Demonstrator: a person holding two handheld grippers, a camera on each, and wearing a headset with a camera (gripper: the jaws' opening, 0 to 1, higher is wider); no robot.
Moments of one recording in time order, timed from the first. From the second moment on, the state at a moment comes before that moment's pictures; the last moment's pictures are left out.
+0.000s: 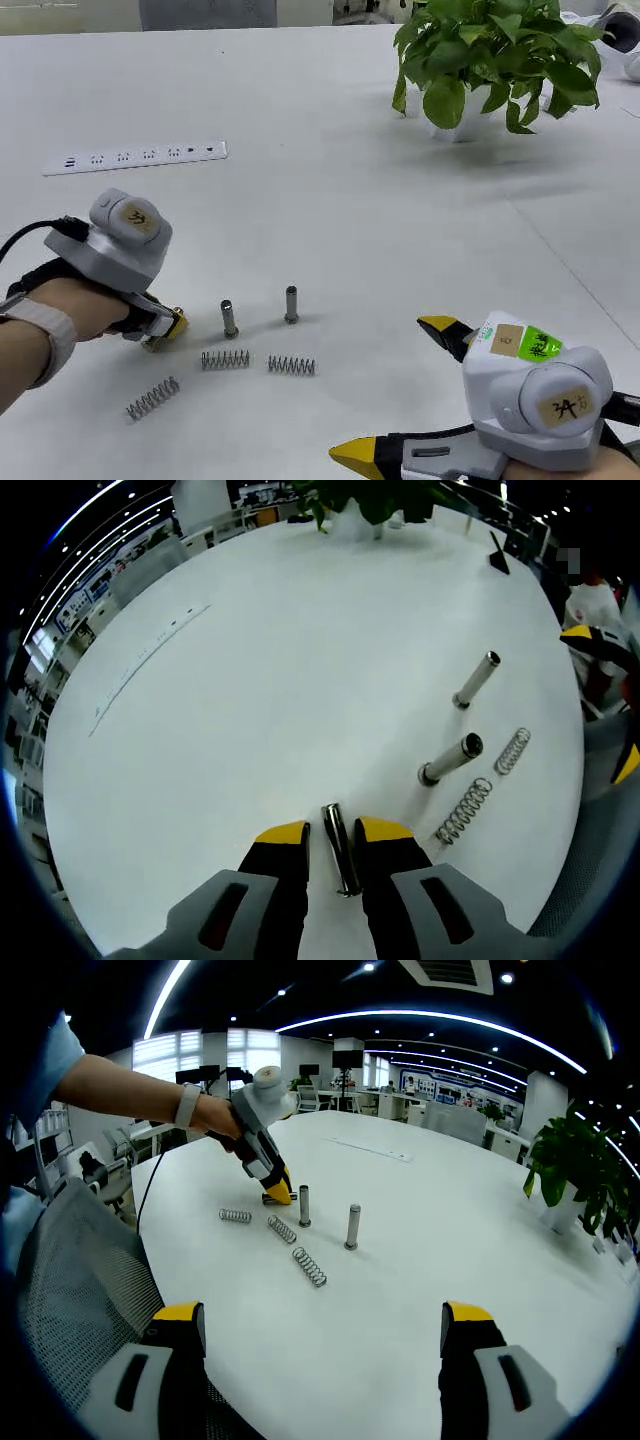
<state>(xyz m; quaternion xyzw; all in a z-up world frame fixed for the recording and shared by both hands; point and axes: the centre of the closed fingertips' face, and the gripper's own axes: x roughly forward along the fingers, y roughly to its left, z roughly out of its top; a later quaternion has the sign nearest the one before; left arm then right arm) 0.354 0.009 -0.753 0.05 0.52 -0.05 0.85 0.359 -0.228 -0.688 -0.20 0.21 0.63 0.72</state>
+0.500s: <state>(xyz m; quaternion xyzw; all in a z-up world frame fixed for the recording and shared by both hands) 0.343 -0.002 -0.748 0.05 0.58 -0.04 0.81 0.360 -0.228 -0.687 -0.21 0.21 0.62 0.72</state>
